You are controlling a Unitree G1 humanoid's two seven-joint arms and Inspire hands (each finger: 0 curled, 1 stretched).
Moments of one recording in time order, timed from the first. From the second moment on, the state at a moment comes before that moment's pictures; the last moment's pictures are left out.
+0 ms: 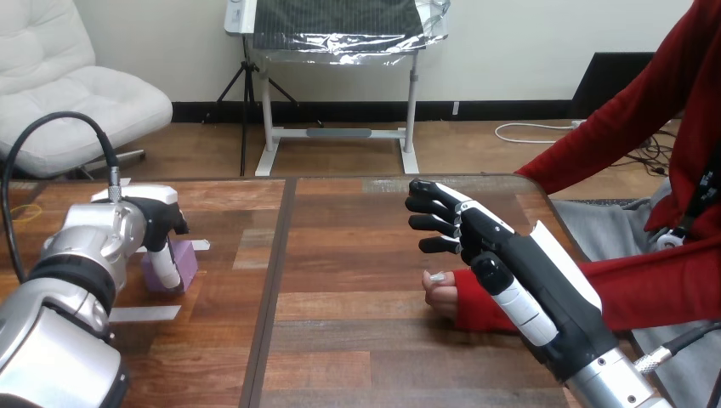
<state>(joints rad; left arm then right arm) -0.98 0.49 -0.59 1.34 0.80 -0.02 -0.29 0.15 -0.27 0.05 -0.11 0.07 -0.36 0.39</state>
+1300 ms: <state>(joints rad) -0.98 0.49 -0.58 1.34 0.79 -0.06 -0.17 0.15 -0.27 0.05 -0.11 0.07 -0.37 0.39</state>
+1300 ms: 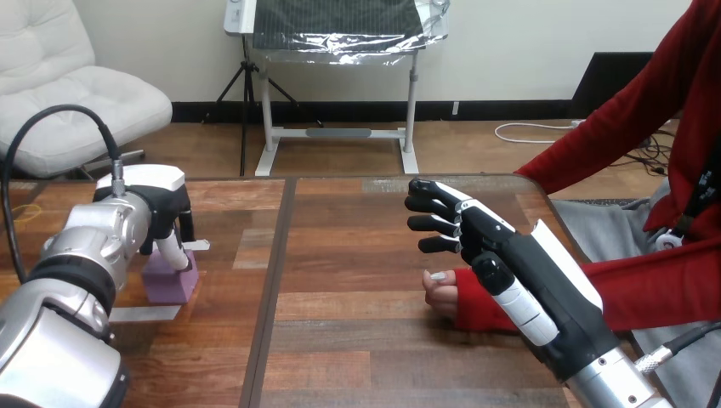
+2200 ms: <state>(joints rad) -0.98 0.49 -0.58 1.34 0.79 -0.03 -0.24 0.15 -0.27 0.05 -0.11 0.07 -0.38 0.39</state>
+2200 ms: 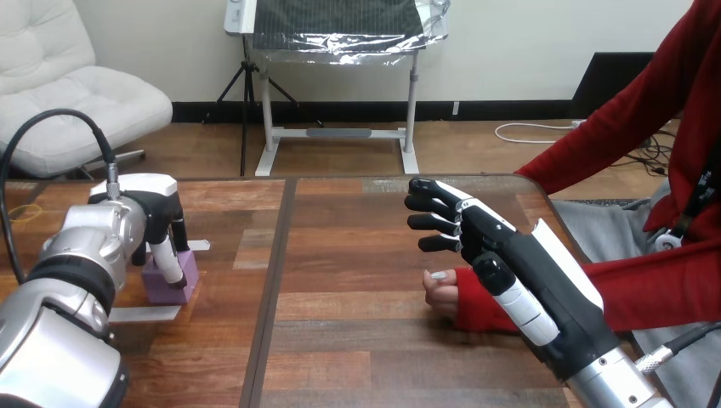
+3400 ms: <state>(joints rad) -0.99 0.49 -0.65 1.34 0.85 -0.01 -0.29 0.15 -0.27 0.05 -0.11 0.07 -0.38 0.39</state>
